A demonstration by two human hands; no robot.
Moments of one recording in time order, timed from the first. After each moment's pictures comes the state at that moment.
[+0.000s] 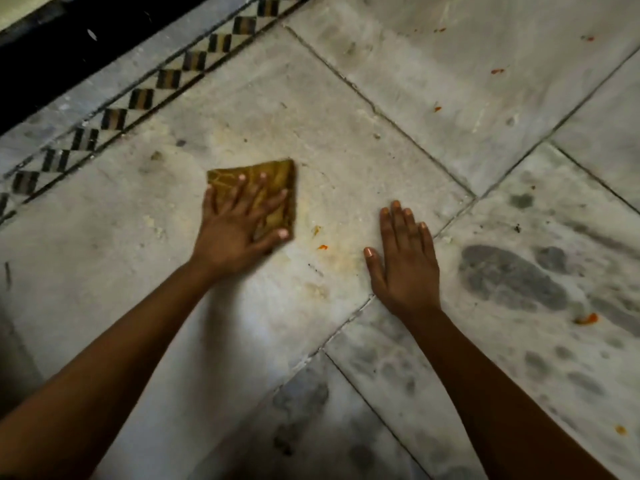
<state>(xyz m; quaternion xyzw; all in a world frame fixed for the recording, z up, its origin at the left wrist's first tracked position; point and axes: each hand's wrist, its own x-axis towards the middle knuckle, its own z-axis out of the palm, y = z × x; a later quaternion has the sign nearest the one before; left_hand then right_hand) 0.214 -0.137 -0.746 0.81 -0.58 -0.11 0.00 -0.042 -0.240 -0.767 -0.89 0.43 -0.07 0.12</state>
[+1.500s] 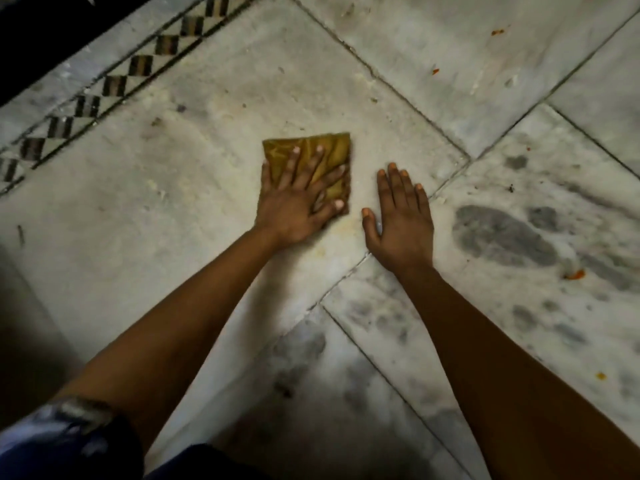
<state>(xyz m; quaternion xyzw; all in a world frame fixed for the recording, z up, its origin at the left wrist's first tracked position) 0.132 -0.165 -0.734 0.79 -0.59 -0.14 -0.01 -0.043 -0.237 -0.763 -0.90 0.42 -0.08 0.12</state>
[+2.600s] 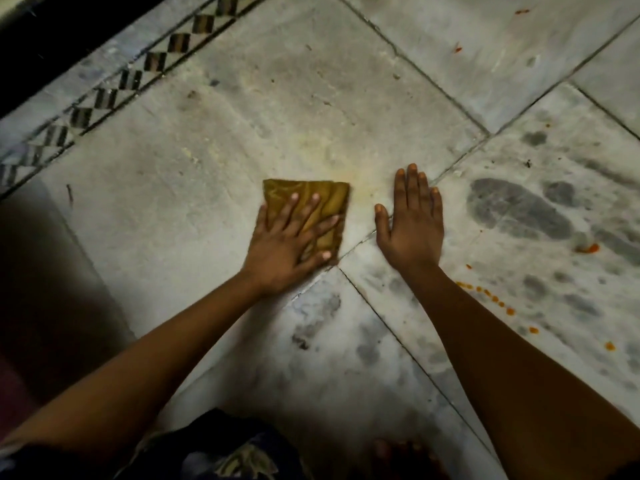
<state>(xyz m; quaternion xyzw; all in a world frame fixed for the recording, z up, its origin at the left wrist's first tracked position) 0.107 -0.045 -0.741 0.77 -0.63 -0.14 -0.01 -0.056 -0.194 -0.771 -0.88 0.46 -0.08 0.11</state>
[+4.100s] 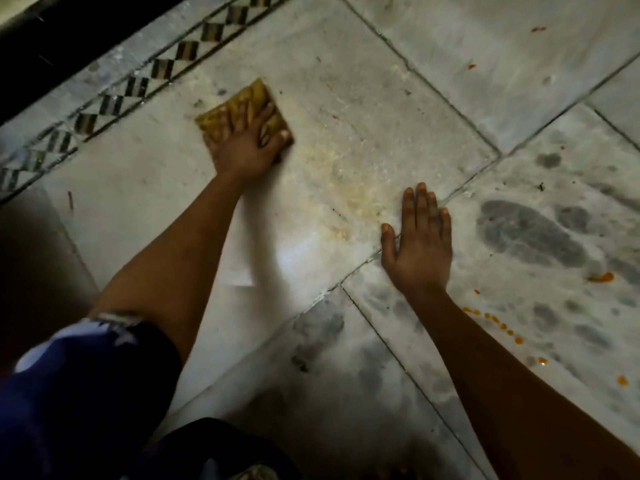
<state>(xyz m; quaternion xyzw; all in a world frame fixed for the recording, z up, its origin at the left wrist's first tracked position) 0.246 -0.155 -0.744 0.92 -0.36 -0.15 0.06 -0.057 -0.197 -0.769 -0.88 0.46 -0.07 0.10</state>
